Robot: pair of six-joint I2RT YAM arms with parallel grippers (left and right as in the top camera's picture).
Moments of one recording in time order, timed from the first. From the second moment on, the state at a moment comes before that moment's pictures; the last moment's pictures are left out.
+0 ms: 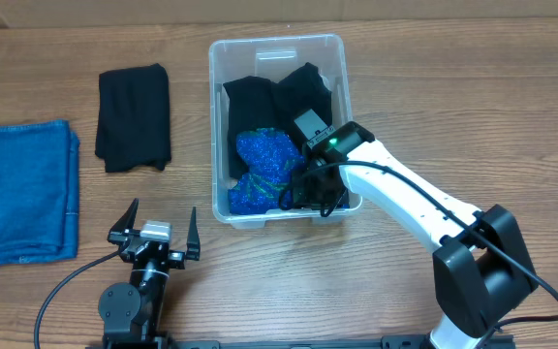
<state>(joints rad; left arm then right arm) 0.01 0.01 0.01 -0.06 0.12 0.13 0.62 1.85 1.38 -1.01 -0.18 0.57</state>
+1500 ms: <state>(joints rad) 0.01 0.01 0.01 -0.06 0.12 0.13 0.52 1.74 1.89 -1.02 0.07 0.64</state>
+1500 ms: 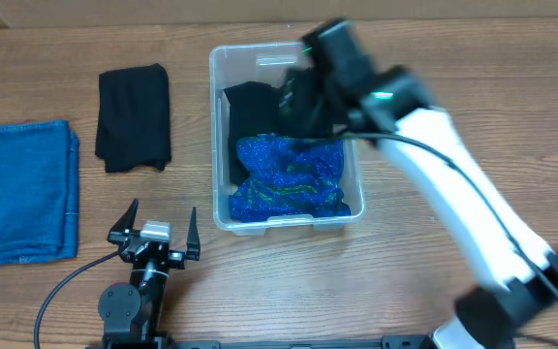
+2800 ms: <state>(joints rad) 0.01 0.01 0.01 -0.06 0.12 0.13 -0.24 1.60 1.63 -1.28 0.19 1.04</state>
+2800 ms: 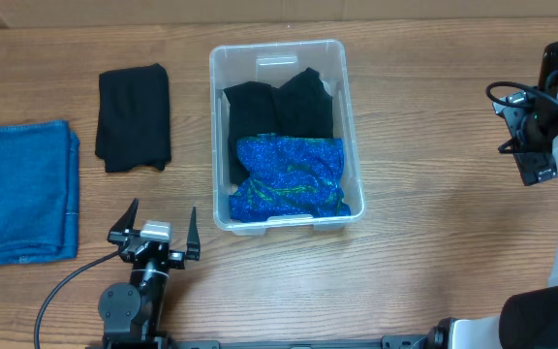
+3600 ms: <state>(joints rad) 0.01 0.08 0.27 -0.21 0.03 0.02 -0.24 1.60 1.63 -1.28 0.19 1.03</state>
